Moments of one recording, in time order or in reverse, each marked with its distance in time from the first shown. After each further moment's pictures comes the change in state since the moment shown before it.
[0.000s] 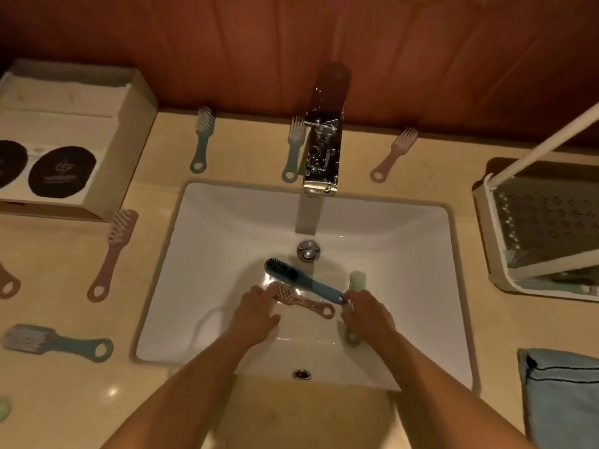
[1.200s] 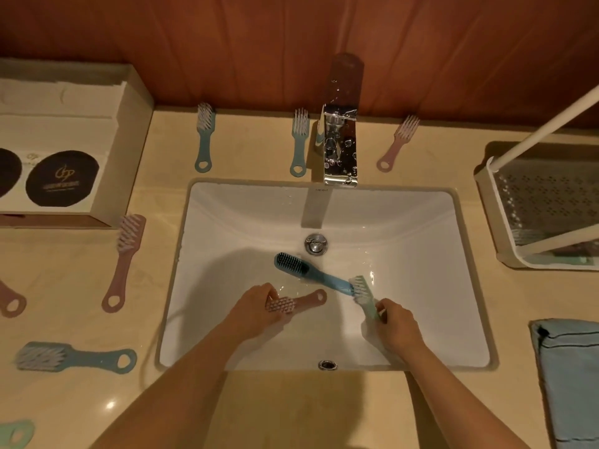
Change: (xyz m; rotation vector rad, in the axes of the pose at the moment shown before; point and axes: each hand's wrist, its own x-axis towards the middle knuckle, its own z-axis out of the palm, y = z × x) left_hand -0.003 -0.035 -0.029 -0.232 -0.057 0.103; right_hand -0.046 0.002 0.012 0.270 0.112 0.202
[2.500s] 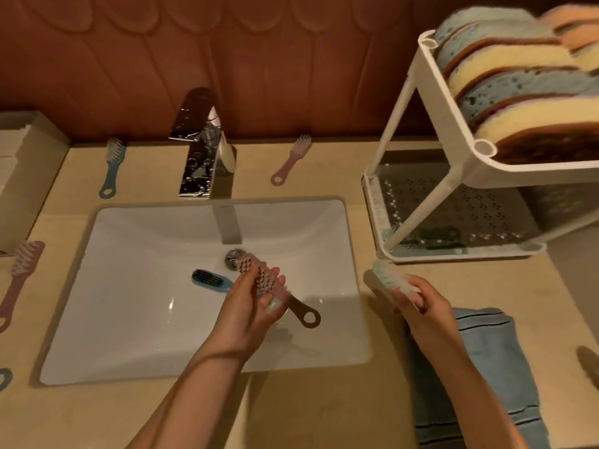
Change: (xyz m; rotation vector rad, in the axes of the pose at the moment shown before) left_hand -0.038 0.234 0.069 -1.637 0.159 -0.239; right_hand -0.049 0.121 -0.174 0.706 0.233 -0.169
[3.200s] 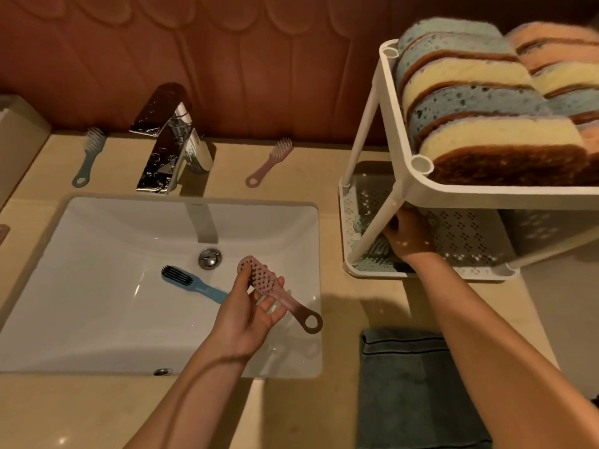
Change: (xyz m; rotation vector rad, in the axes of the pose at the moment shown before) left_hand 0.010 -0.050 0.054 -0.175 0.031 -0.034; right_hand 0.175 -0.023 -0.049 -0.698 0.050 -0.425
